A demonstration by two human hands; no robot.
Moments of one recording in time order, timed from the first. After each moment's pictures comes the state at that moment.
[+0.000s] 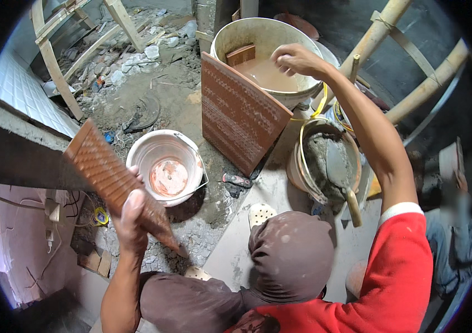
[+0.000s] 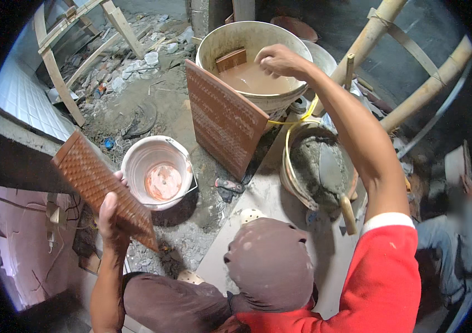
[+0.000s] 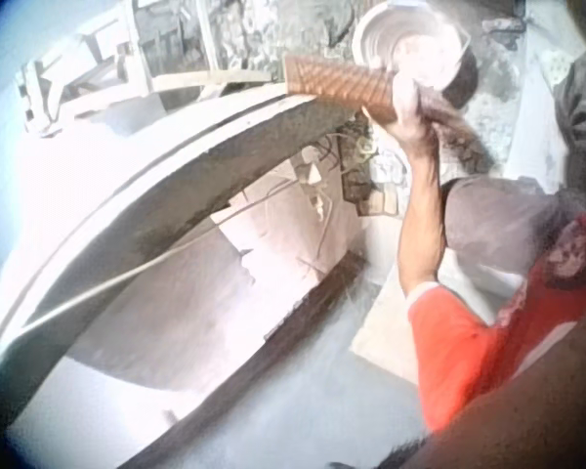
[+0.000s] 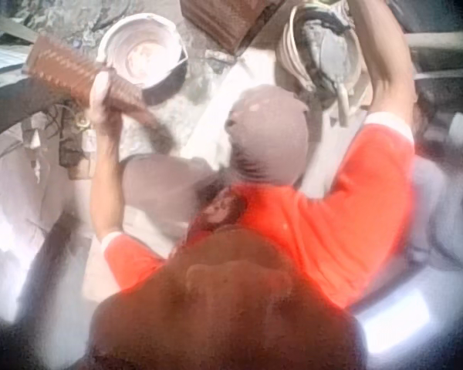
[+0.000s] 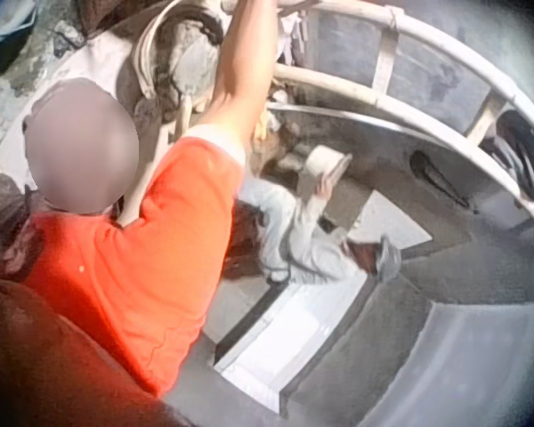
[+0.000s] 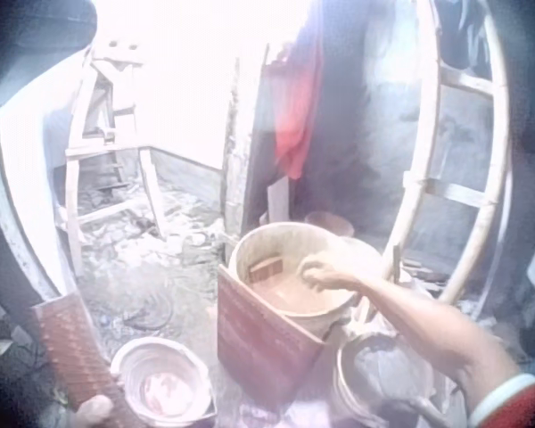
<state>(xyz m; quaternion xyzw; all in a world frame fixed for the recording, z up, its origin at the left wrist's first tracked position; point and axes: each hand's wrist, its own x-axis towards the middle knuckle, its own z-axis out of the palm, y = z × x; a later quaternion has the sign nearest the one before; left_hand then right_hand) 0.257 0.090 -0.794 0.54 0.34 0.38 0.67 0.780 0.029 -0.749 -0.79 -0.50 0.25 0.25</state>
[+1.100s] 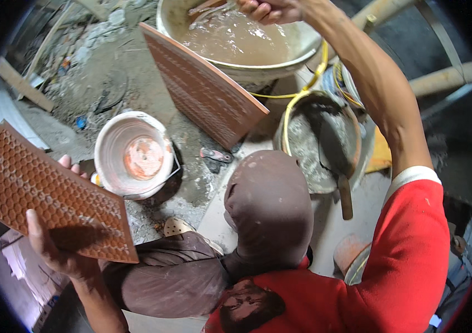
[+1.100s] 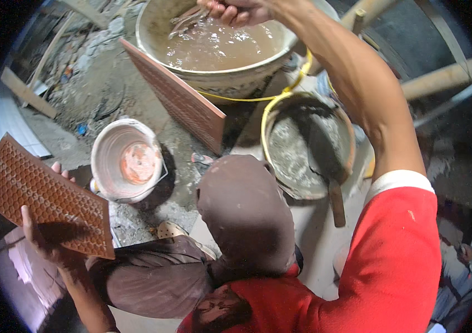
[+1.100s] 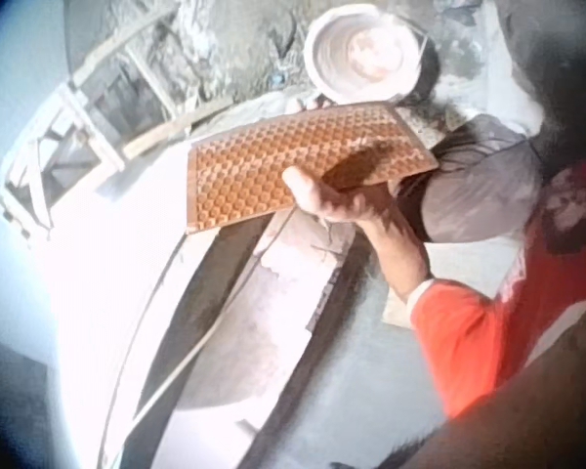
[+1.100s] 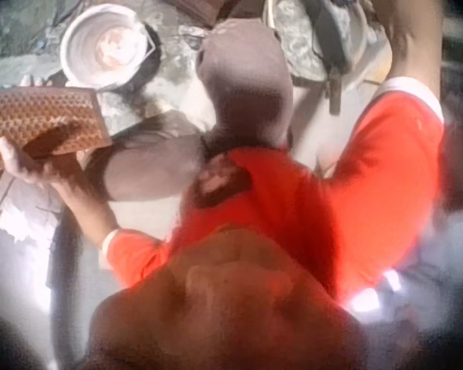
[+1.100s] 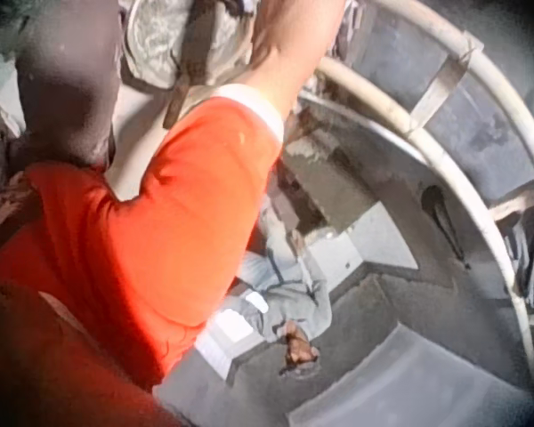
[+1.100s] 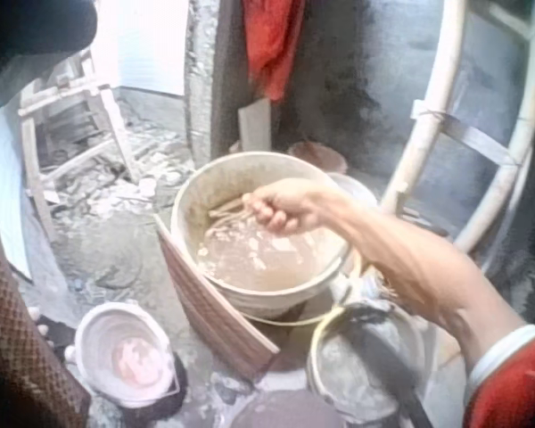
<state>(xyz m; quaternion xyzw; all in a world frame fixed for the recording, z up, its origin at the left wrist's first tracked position) 0.335 0.102 -0.702 0.46 0.37 0.40 0.70 0.836 0.085 -0.756 -0.57 -0.22 0.69 0.39</state>
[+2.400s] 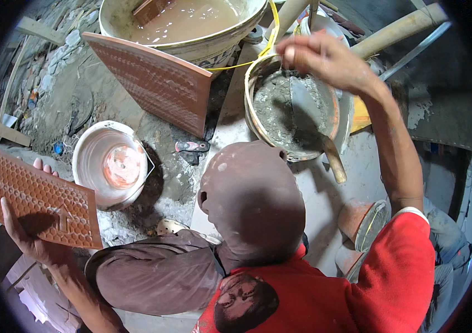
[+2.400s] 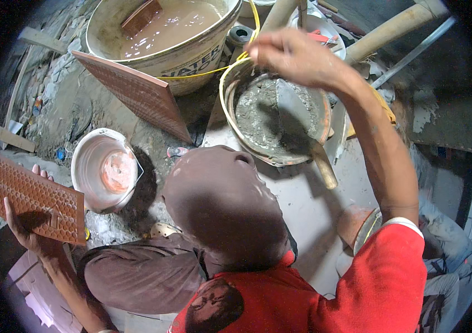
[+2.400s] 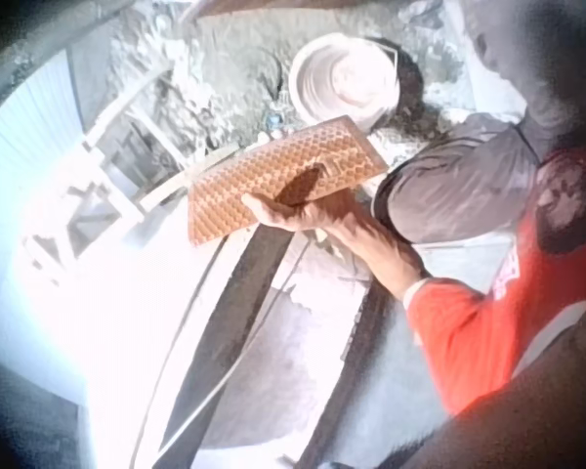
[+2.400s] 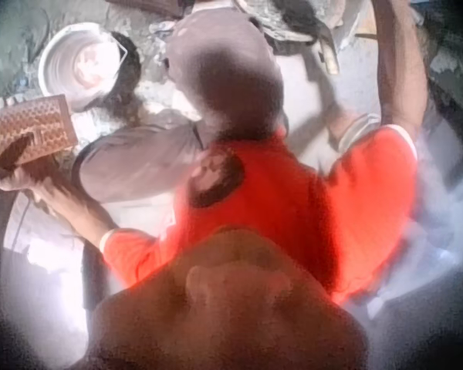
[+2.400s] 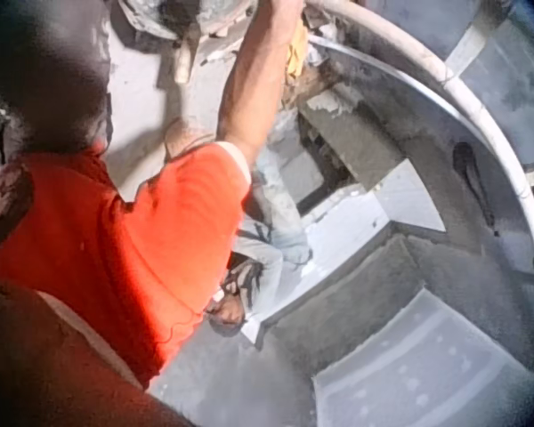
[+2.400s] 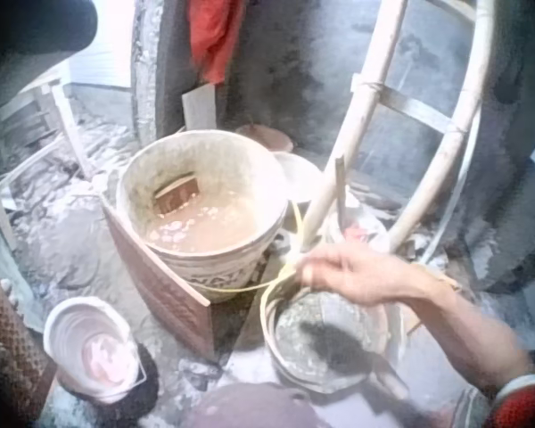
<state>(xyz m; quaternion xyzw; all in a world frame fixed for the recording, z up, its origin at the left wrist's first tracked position) 0.330 0.148 -0.728 0.46 0.36 0.38 0.72 0.741 -0.162 -0.730 -0.82 -0.46 0.29 0.19</state>
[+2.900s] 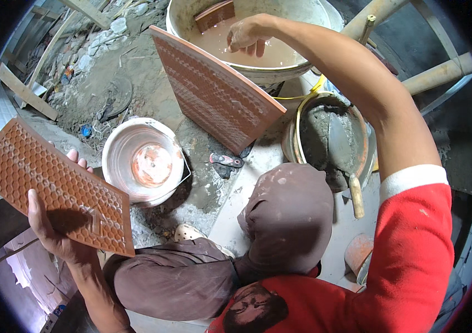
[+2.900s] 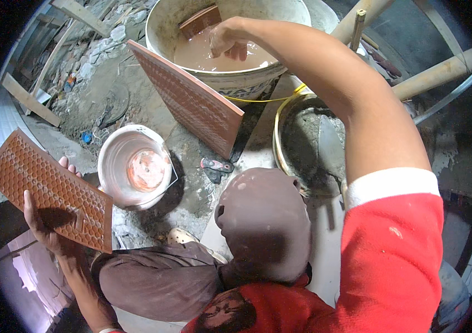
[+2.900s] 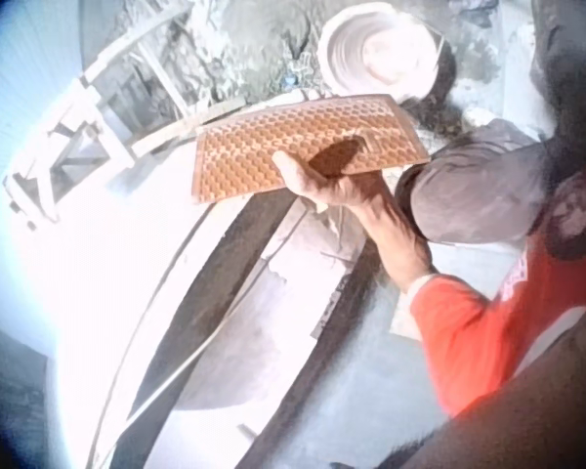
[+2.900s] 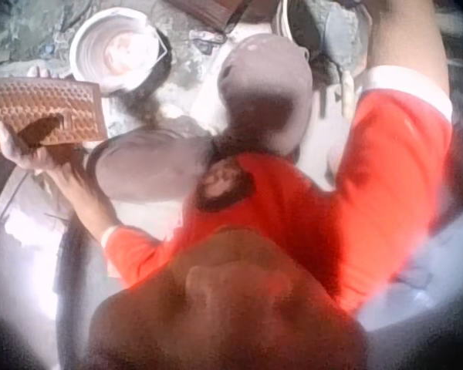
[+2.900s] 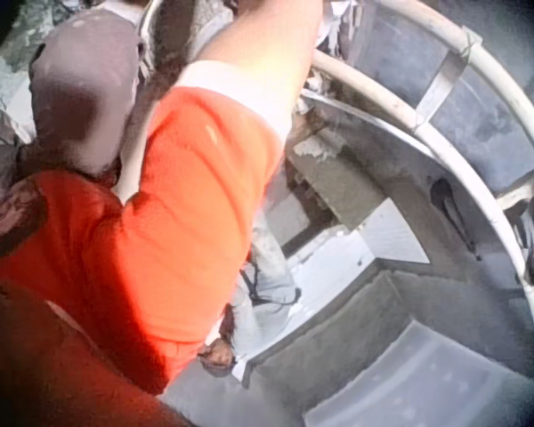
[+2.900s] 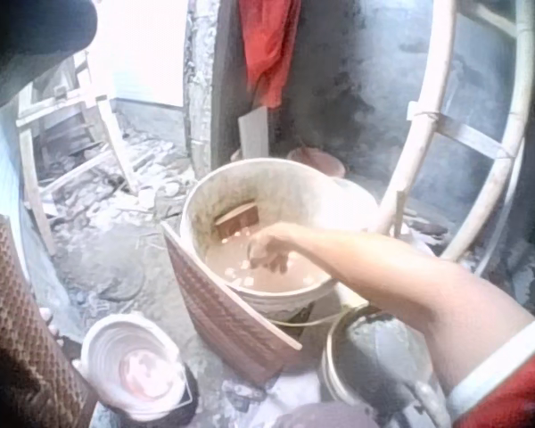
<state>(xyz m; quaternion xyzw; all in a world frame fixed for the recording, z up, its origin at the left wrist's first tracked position) 0.324 0.142 -0.719 0.47 0.34 0.38 0.72 0.787 0.113 -0.843 -0.81 -0.42 0.39 0.01</state>
